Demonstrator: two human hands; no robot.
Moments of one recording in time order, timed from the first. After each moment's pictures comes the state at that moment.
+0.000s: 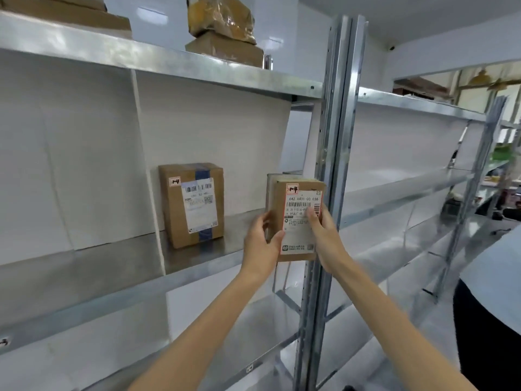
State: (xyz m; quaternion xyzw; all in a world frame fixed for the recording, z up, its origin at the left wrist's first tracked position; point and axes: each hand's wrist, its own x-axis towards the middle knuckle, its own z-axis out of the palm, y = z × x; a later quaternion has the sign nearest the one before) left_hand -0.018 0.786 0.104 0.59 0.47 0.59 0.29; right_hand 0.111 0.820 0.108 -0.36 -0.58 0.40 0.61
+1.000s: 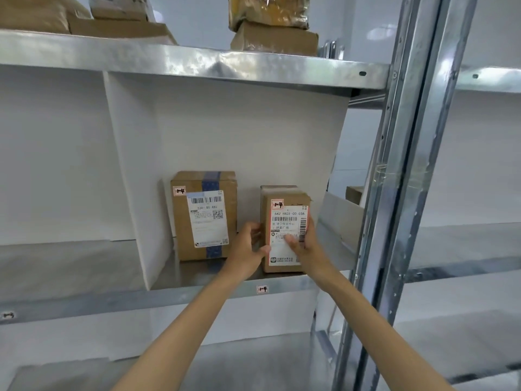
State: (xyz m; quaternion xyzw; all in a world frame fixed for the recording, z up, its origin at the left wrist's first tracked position) left_hand -0.043 0.900 0.101 0.51 0.67 0.52 0.17; right_hand 0.087 0.983 0.088 -0.21 -0.75 0.45 0.44
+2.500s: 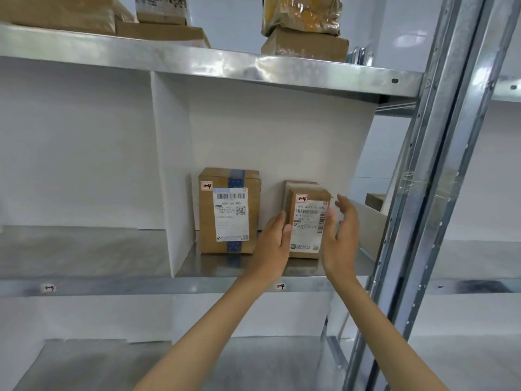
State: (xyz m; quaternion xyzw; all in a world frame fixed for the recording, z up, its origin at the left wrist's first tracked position) left_hand -0.028 0.889 0.103 0.56 0.65 0.51 0.01; right_hand 0.076 0.959 0.108 -0.28 -0.67 0.25 0.65
